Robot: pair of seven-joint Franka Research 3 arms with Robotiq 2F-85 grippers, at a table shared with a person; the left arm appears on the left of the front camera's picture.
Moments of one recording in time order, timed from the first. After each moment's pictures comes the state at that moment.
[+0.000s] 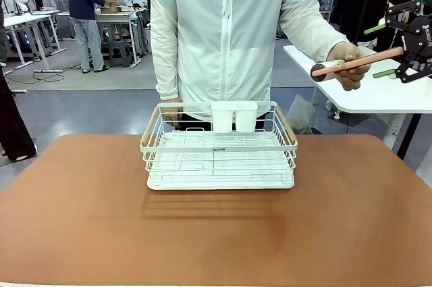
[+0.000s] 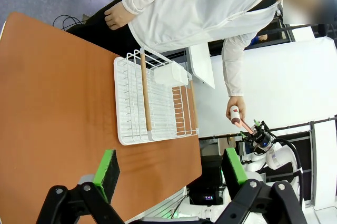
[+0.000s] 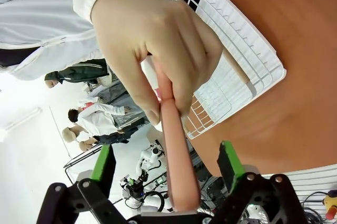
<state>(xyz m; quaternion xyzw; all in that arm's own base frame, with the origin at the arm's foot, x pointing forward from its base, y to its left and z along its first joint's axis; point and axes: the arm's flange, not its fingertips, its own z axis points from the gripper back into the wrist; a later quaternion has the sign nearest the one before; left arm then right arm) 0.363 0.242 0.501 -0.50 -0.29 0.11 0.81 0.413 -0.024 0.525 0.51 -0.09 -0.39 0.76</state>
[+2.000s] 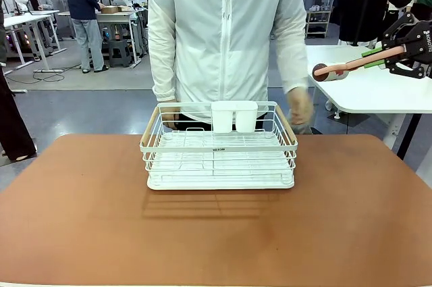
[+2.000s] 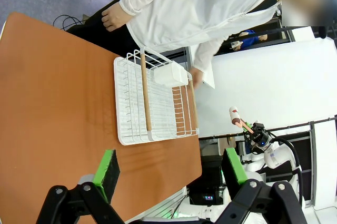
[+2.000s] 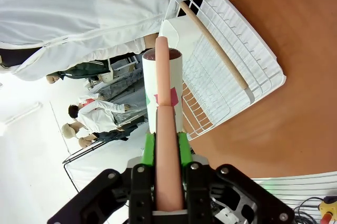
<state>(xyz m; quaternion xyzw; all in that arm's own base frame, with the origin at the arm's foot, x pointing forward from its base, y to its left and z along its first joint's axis) 0.363 0.242 0.501 -0.50 -0.29 0.11 0.81 0.418 -0.032 0.515 0.51 -0.10 -0.38 0.77</state>
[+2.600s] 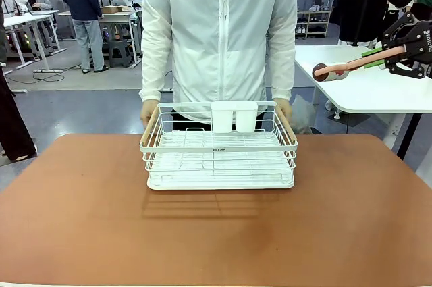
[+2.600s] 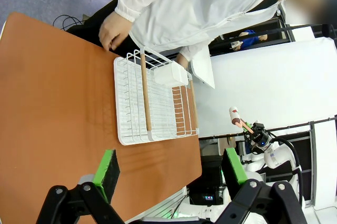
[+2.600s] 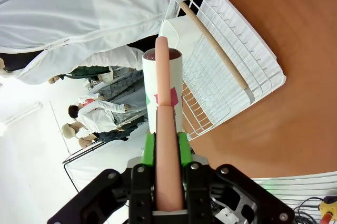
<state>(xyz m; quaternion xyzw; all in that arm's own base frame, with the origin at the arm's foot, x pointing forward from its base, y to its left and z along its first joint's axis) 0.363 0.242 0.501 -0.50 -0.29 0.11 0.81 0.418 -0.032 0.515 0.51 -0.10 -0.38 0.77</state>
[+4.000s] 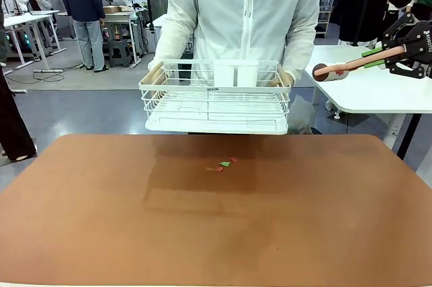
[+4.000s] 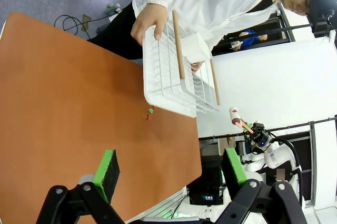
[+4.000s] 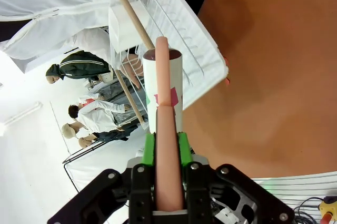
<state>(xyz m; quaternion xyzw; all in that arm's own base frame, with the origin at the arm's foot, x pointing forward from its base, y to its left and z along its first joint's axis) 0.363 0.242 0.501 -0.50 -0.29 0.11 0.81 0.418 -0.032 0.515 0.51 -0.10 -0.38 0.77</state>
